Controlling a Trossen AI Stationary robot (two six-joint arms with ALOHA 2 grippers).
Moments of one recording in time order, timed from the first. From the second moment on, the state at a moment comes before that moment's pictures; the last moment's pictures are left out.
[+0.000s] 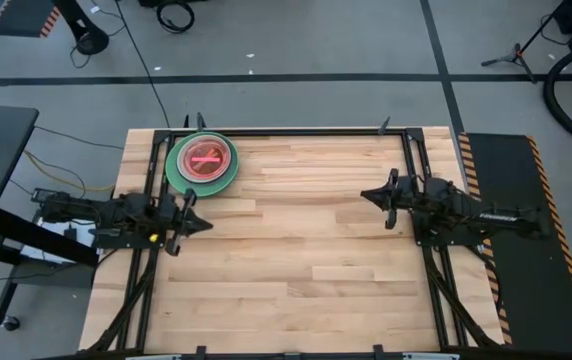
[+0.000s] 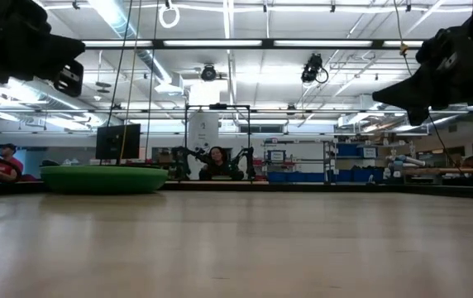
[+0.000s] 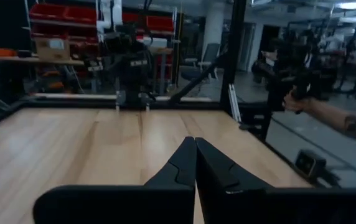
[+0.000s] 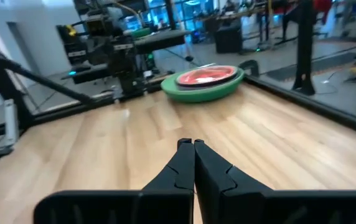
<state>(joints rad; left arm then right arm) -0.14 0.01 0.01 0.08 0.01 -0.09 -0.20 0.09 0.01 0.03 0.02 0.20</state>
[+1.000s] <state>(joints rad) -0.14 0.01 0.02 0.11 -0.03 -0.03 0.12 0.01 0.01 0.03 0.09 0.11</state>
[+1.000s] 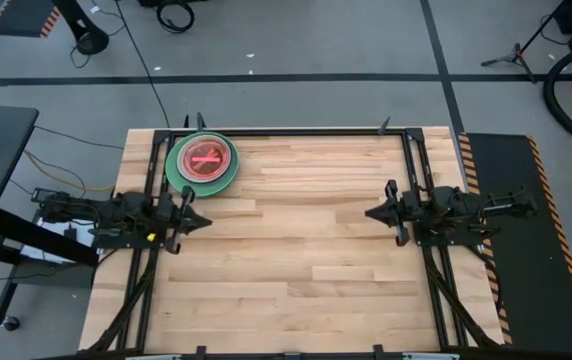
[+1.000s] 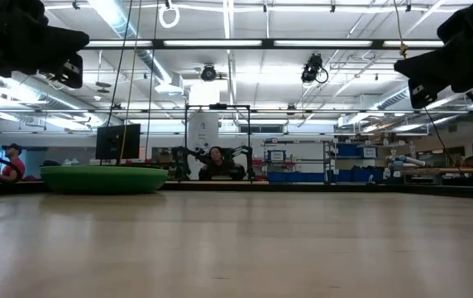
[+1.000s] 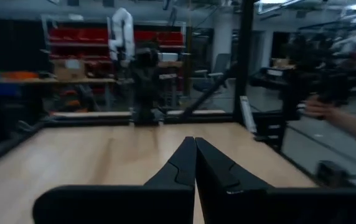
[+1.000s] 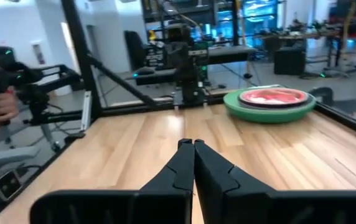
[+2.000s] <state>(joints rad) -0.14 0.01 0.02 0.01 -0.02 0.08 -0.06 0.02 0.01 0.15 -0.01 0.15</state>
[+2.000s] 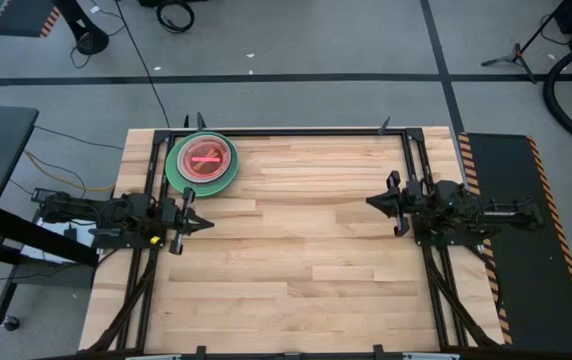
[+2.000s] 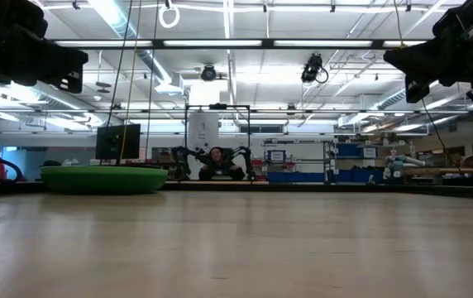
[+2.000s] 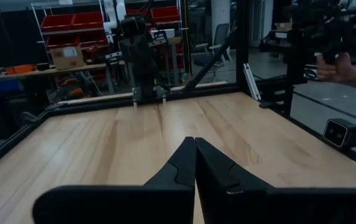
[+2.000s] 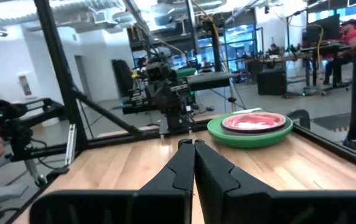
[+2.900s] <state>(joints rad) -0.14 0.01 0.02 0.10 -0.10 -0.07 -0.15 0.01 0.01 0.05 -0.23 0.20</state>
